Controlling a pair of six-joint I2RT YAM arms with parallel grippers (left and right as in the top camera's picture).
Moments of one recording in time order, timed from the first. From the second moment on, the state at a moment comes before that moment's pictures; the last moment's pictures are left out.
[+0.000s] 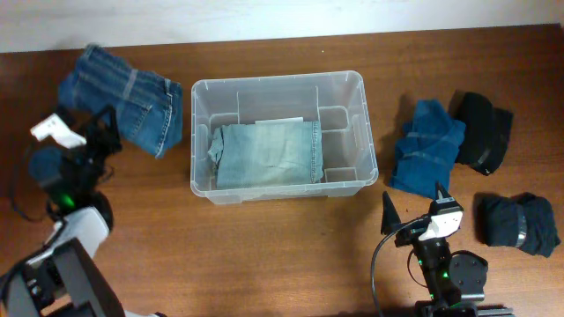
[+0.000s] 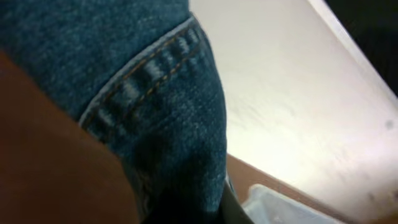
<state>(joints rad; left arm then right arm) 0.44 1.65 0.74 0.79 0.63 -0.58 -0.04 0.01 0.01 -0.06 -0.18 0.03</state>
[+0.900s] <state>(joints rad) -0.28 1.55 1.48 -0.35 0.03 0.88 -0.04 0.01 0.01 -0.06 -0.18 0.03</state>
